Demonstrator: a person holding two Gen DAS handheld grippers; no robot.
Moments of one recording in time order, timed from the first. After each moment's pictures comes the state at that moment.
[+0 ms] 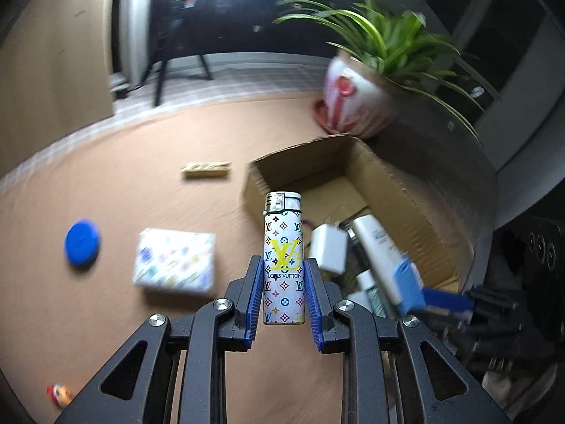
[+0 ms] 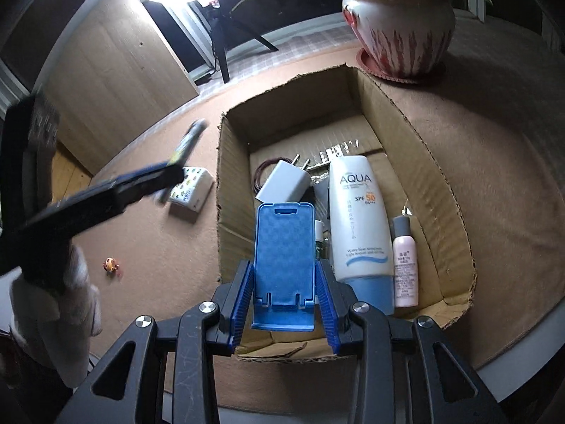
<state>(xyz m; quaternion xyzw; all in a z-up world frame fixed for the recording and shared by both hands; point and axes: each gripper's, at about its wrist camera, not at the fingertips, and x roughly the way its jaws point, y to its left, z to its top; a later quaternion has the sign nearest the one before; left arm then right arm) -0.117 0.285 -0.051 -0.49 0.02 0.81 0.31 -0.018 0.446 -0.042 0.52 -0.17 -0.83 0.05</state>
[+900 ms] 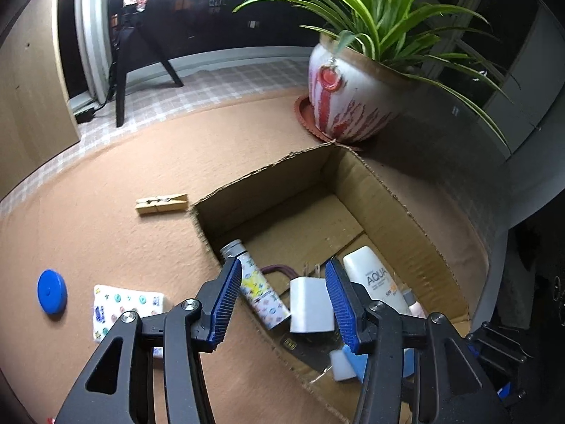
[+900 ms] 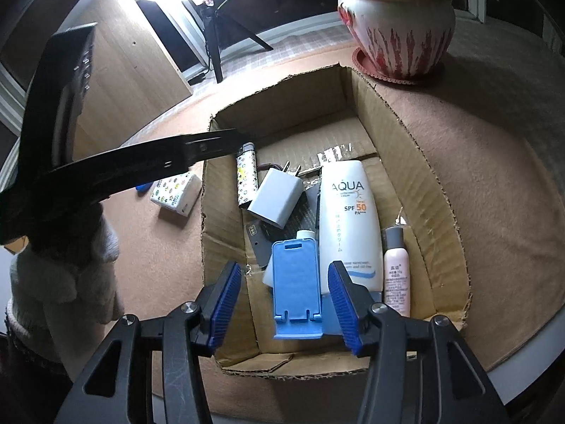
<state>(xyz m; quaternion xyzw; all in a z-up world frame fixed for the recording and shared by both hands) -0.146 0.346 -0.067 -0.50 0.05 0.81 0.30 -0.027 0.455 -0.046 0.53 -0.17 -0.83 0.04</state>
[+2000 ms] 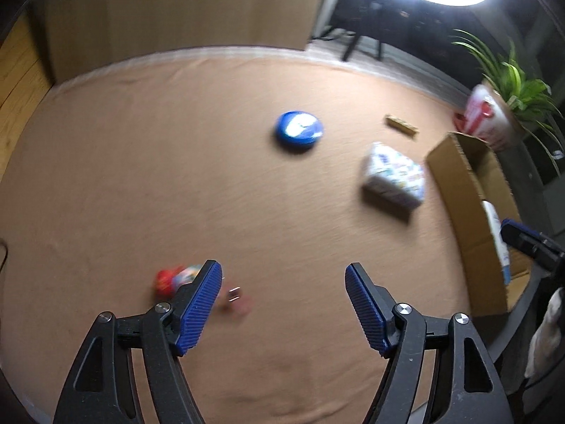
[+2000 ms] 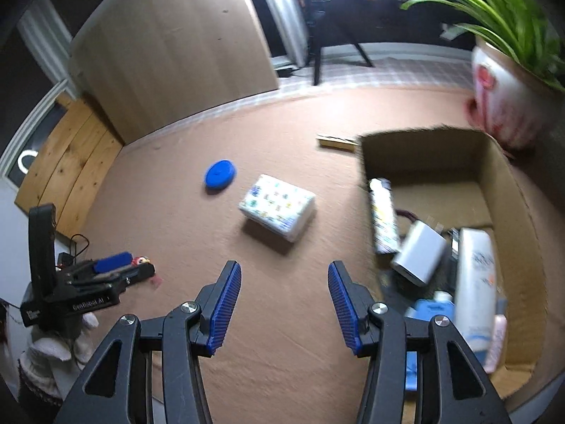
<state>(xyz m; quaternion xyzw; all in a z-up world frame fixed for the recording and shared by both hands) -0.080 0.052 -0.097 -0.55 -0.05 0.83 0.10 -0.075 0.331 -0.020 0.51 -0.09 -0.85 0.13</state>
